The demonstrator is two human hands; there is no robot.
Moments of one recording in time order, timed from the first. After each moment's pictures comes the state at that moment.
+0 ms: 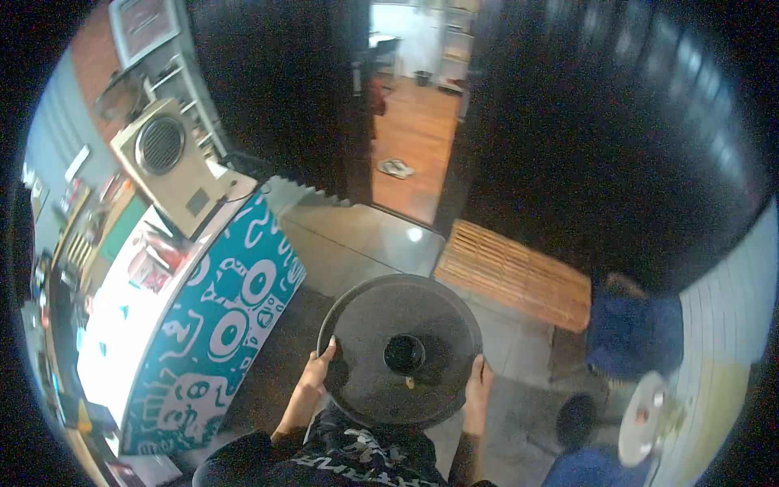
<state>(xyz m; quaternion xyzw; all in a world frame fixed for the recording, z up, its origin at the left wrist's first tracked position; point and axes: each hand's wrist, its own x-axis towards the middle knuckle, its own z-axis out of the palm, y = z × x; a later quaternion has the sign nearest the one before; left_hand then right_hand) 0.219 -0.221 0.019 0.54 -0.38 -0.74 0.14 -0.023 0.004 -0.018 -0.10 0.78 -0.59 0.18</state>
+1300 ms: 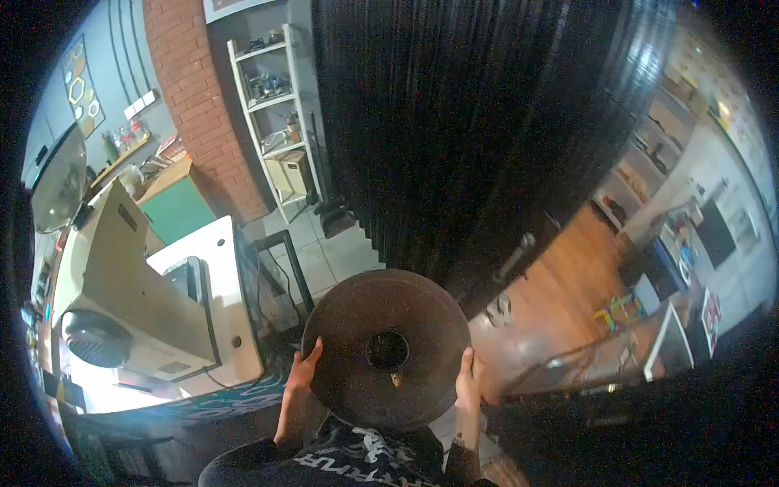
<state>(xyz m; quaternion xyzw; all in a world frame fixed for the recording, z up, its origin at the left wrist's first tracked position) -0.009 -0.916 0.017 0.65 -0.21 -0.56 0.48 -0.324 -0.897 0.047 -0.37 0.68 -0.55 0.32</state>
